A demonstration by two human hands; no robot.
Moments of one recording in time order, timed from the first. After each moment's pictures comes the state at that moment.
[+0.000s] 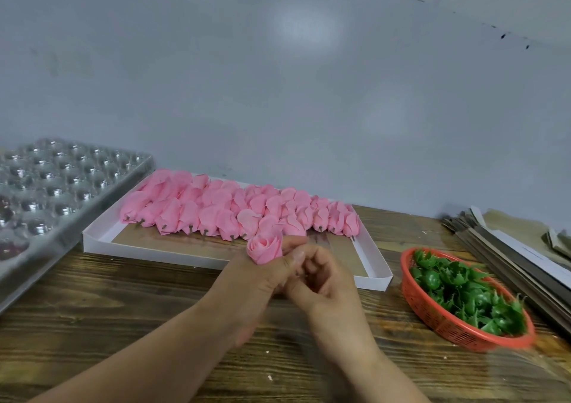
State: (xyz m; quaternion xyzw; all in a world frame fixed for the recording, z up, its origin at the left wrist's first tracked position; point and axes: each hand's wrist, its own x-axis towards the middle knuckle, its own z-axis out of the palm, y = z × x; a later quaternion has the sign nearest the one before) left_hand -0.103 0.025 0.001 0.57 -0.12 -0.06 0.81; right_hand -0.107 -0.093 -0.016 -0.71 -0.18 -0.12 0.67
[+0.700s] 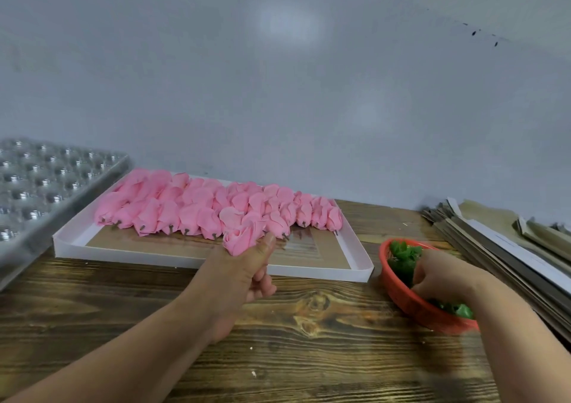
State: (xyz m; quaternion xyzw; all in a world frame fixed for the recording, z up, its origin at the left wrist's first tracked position) left_hand -0.077 0.025 -0.018 0.59 -0.09 -0.09 0.80; right_hand -0.080 -0.268 0.044 -0.98 0.16 0.14 -0.01
